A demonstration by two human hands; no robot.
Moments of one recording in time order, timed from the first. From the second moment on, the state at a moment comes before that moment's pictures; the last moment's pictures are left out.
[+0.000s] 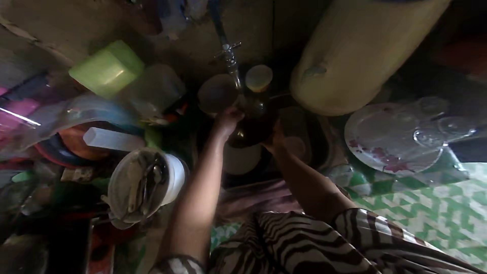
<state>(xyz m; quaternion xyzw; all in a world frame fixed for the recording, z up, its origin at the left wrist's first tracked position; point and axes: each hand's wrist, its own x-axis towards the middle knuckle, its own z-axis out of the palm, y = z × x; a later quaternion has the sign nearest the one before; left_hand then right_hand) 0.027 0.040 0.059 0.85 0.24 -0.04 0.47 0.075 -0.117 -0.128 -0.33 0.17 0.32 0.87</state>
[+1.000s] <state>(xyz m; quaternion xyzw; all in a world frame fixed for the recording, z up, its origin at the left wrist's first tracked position) -0.061 0.037 -0.074 0.45 0.54 0.19 0.68 0.116 -0.091 -0.039 -0.78 0.01 0.36 0.52</state>
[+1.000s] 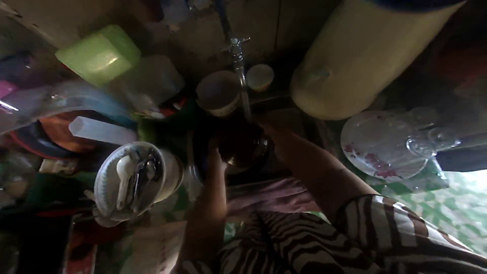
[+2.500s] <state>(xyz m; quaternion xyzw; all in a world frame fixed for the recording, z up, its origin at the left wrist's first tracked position) -0.020 0.049 -0.065 0.55 0.24 0.19 0.78 0.092 -0.197 -0.070 -0.62 0.02 0.24 0.75</state>
